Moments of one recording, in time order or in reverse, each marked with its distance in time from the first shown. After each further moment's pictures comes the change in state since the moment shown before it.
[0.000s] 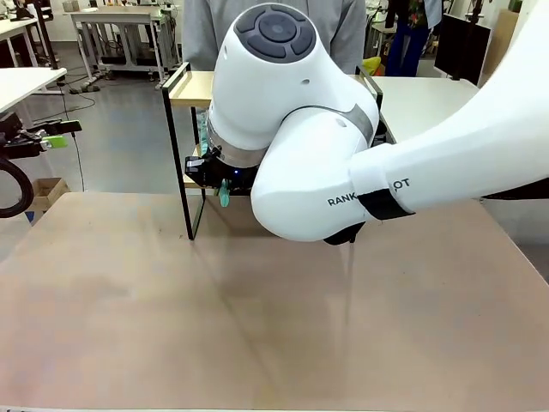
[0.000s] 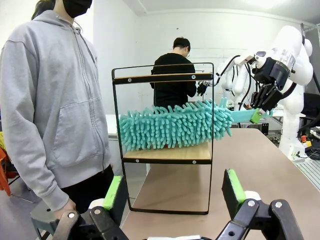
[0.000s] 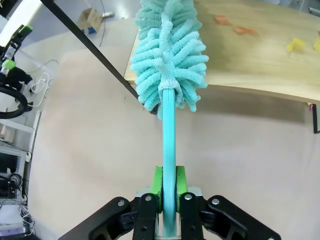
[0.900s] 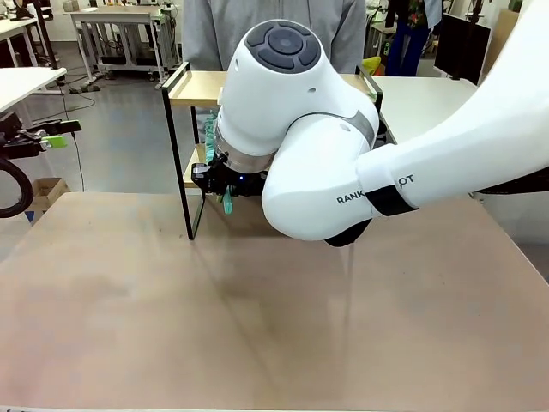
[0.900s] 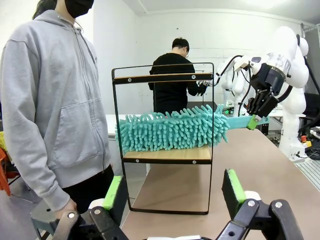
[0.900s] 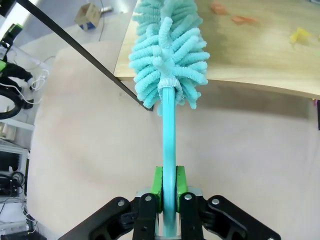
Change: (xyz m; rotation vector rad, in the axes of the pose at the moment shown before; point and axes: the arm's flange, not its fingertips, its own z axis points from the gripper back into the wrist) left arm 0.000 0.000 0.000 0.000 0.000 0.000; right arm 0.001 -0.010 -0.017 0.007 0.035 -0.016
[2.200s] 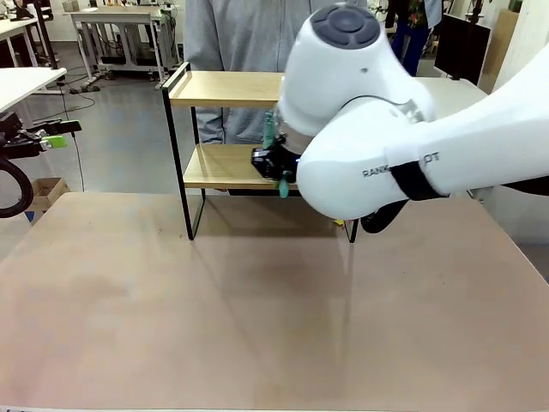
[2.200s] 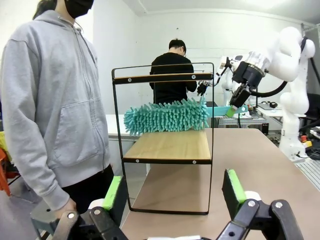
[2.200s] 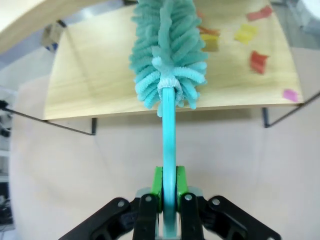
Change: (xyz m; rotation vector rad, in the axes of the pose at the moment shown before) left arm 0.000 0.000 0.000 0.000 0.000 0.000; right arm 0.037 -0.095 0.020 -0.135 -0.014 -0.118
